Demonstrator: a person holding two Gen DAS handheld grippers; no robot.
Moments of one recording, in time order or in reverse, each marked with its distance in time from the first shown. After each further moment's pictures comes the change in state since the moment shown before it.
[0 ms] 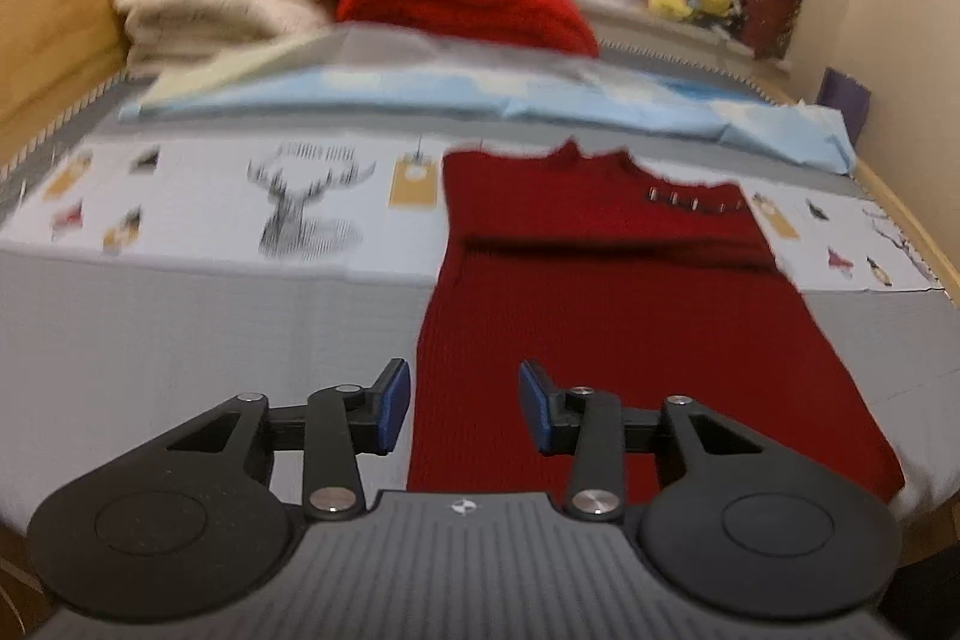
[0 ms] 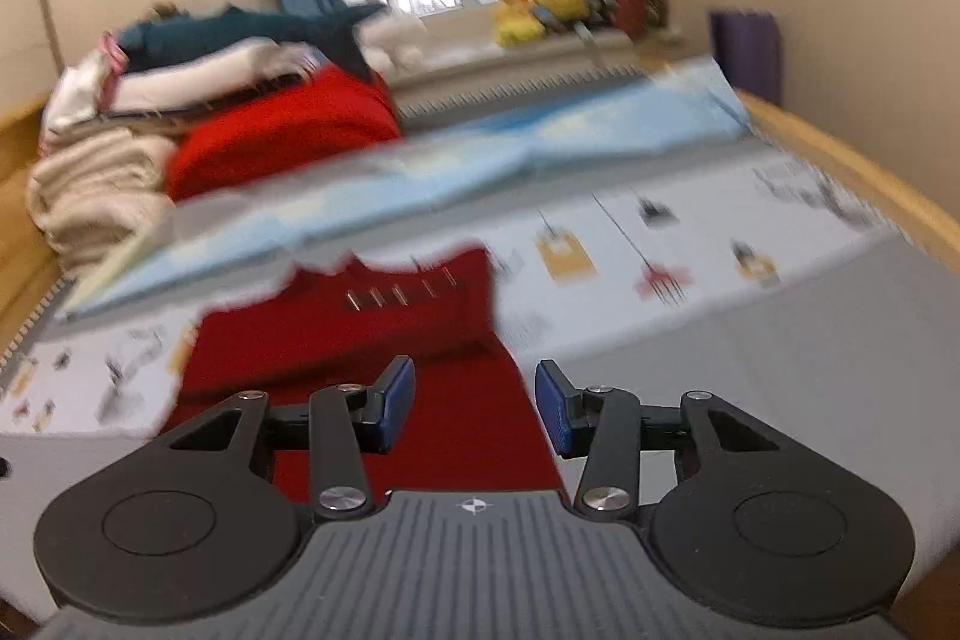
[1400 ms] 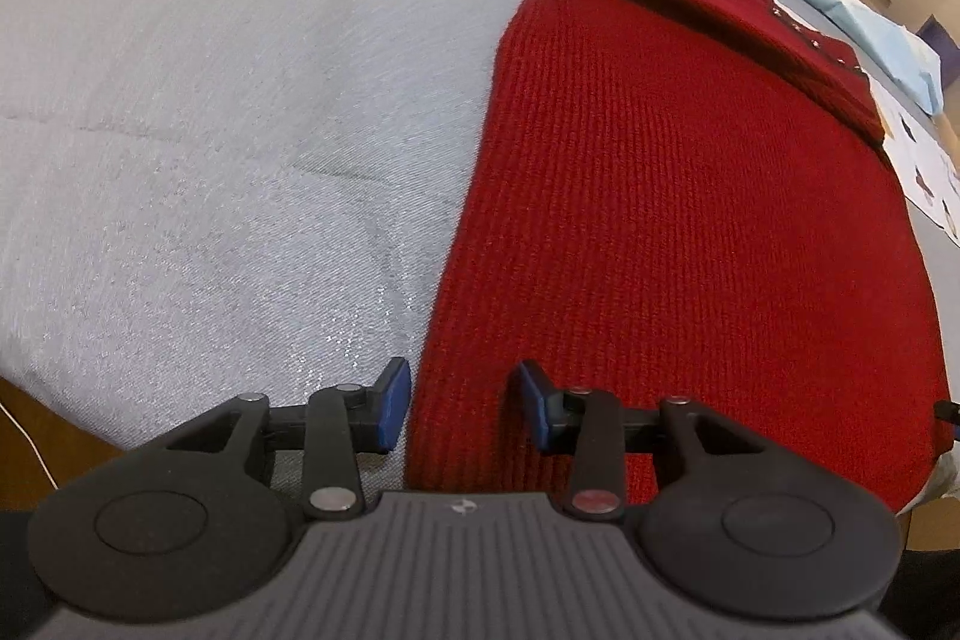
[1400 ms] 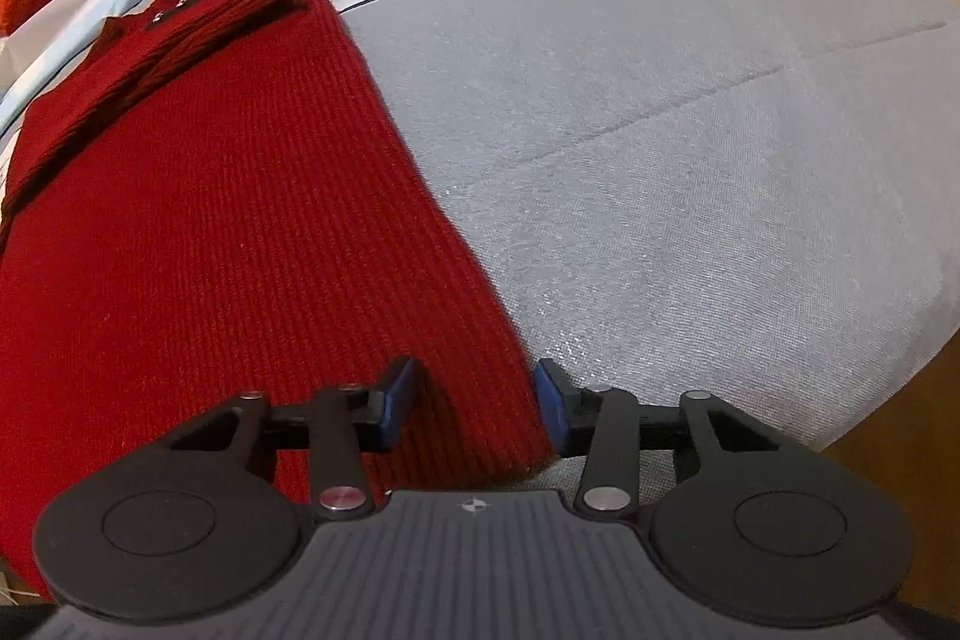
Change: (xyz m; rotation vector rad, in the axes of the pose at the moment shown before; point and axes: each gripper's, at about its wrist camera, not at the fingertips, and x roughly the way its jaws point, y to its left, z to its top) left arm 0.115 0.042 -0.086 -0.184 0.380 0.009; right arm 0.103 -0.058 -0.119 0.140 0.493 -0.167
